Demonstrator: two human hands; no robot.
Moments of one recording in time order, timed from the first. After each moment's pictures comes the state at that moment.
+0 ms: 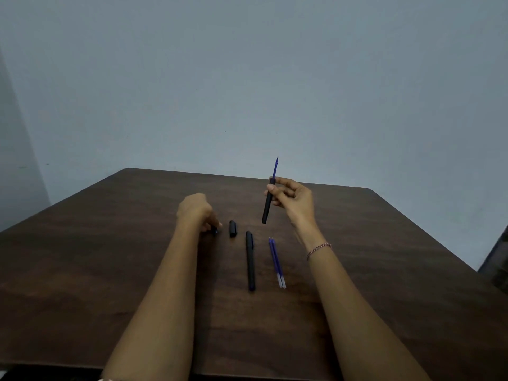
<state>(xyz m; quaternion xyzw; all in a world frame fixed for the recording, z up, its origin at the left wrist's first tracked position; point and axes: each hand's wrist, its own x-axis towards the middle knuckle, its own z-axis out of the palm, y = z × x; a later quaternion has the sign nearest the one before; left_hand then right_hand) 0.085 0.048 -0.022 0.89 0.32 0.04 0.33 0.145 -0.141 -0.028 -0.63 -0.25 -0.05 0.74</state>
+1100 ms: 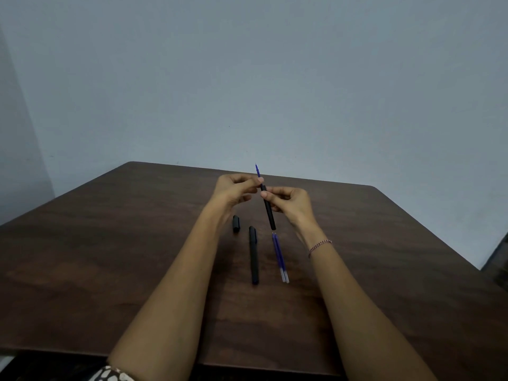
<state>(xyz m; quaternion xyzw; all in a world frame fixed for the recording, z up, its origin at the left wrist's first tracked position) 0.097 0.001 -0.019 0.66 0.06 0.20 0.72 0.142 -0.137 -0.036 -0.70 -0.25 -0.01 0.67</state>
